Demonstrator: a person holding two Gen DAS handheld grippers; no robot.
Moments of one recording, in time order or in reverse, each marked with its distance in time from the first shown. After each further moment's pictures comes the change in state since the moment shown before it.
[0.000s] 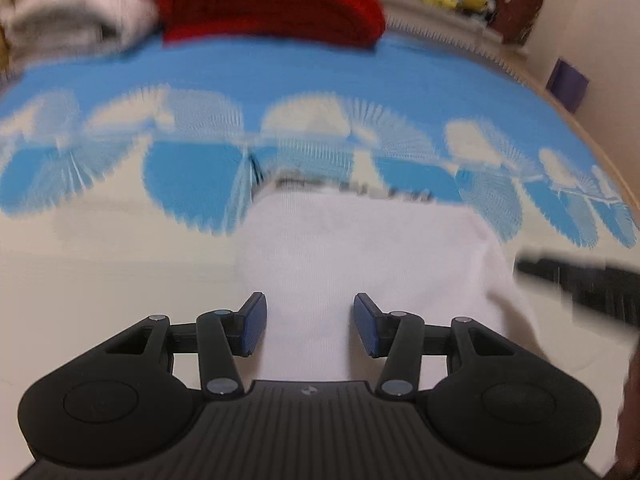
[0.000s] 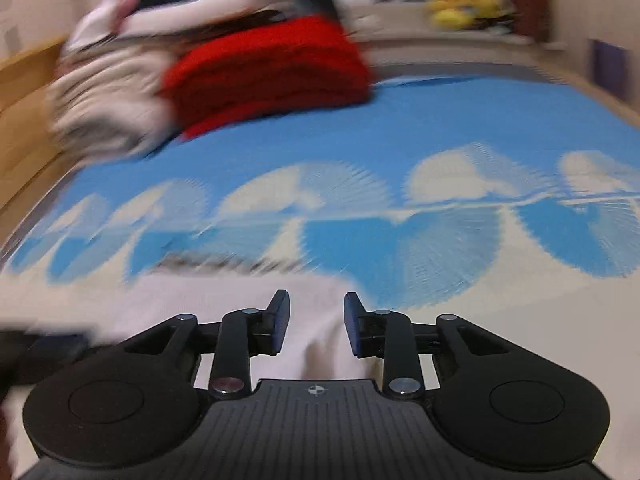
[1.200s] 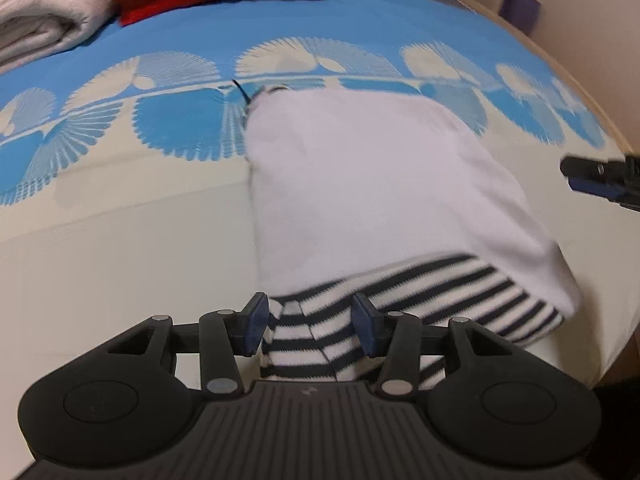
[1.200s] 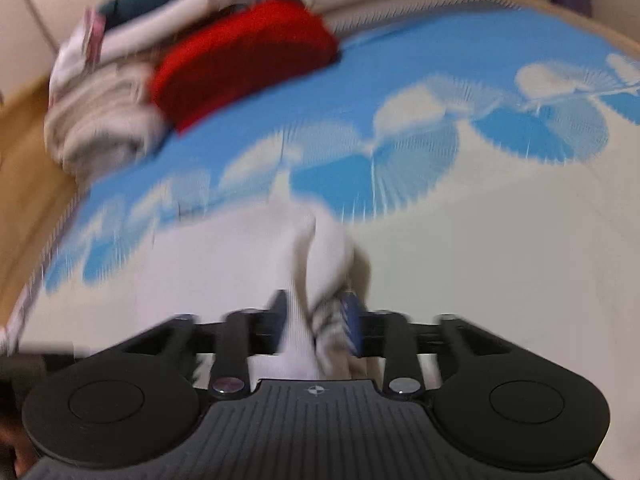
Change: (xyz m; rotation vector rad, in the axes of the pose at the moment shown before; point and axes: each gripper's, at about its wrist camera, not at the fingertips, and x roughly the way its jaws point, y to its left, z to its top) left arm -0.054 0.027 -0.072 0.189 0.086 -0.052; right arm -0.068 -0.044 -0.038 0.303 -0.079 0.016
